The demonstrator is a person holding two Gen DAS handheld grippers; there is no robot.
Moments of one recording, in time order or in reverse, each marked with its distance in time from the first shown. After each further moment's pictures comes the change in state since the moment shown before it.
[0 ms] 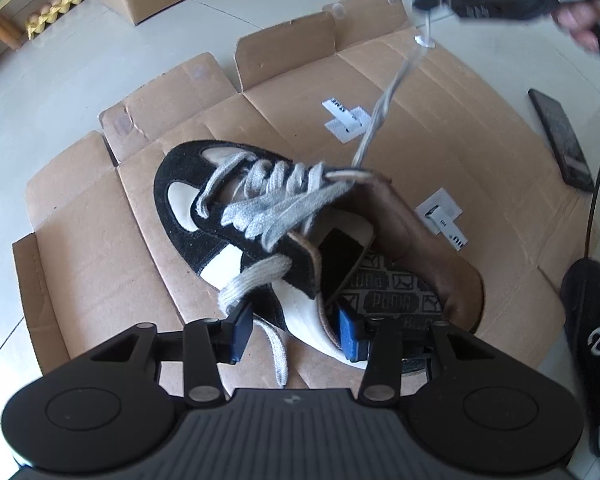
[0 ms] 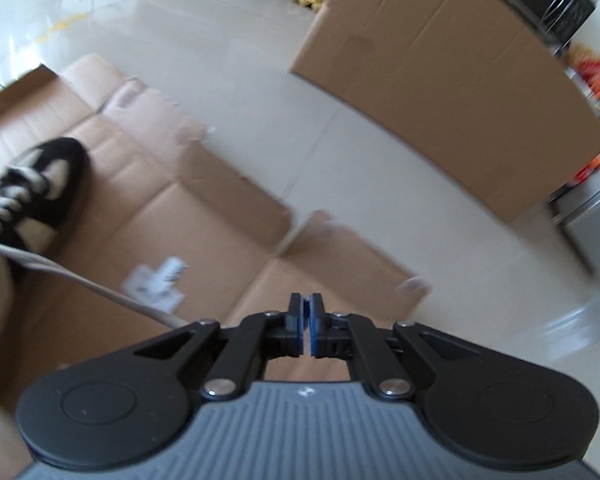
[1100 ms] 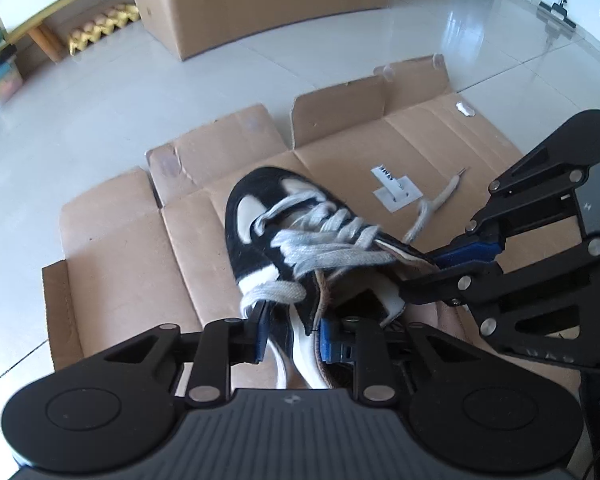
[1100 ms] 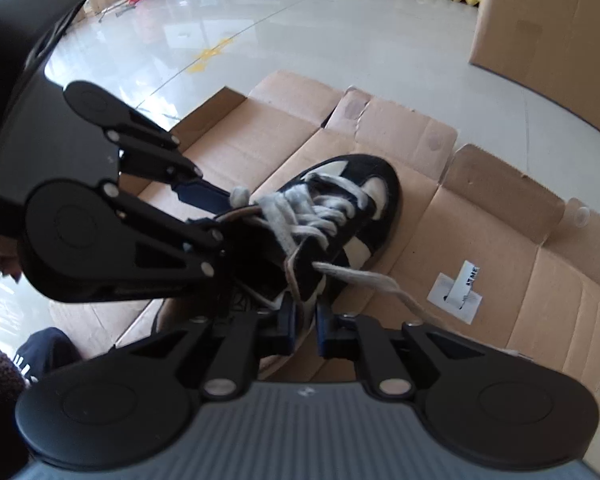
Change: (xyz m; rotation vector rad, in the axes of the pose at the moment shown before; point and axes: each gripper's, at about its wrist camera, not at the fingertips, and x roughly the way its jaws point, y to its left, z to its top) left arm -0.002 0.033 0.008 -0.097 -0.103 0.035; right arm -0.028 0.135 0.014 0.104 0.041 0.420
